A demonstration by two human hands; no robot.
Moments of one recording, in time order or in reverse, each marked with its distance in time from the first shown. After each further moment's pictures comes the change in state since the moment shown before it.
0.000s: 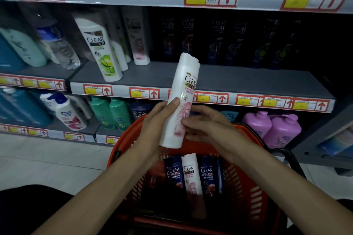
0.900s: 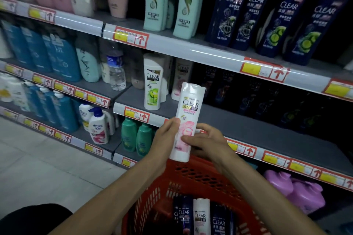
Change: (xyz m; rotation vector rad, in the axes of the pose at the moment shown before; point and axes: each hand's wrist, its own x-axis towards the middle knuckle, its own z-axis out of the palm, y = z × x) left_hand 0.036 0.046 -0.066 0.059 0.200 0.184; right_hand 0.064 -0.044 0.090 -0.191 -0.023 -0.105
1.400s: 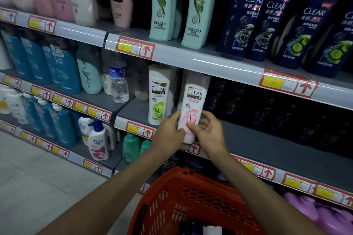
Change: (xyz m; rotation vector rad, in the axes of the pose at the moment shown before) left_hand 0.087 0.019 -0.018 0.677 -0.033 0.325; right_hand 0.123 0.012 0.016 -0.174 0.265 -0.337
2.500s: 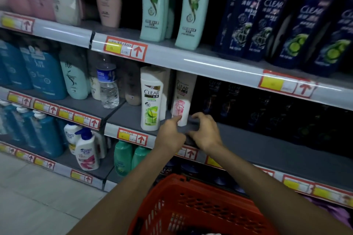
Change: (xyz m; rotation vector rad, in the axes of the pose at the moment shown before) left_hand 0.041 -0.015 0.019 -0.059 -0.078 -0.157; right_hand 0.030 -0.002 -0.006 -0.764 -0.058 -0.024
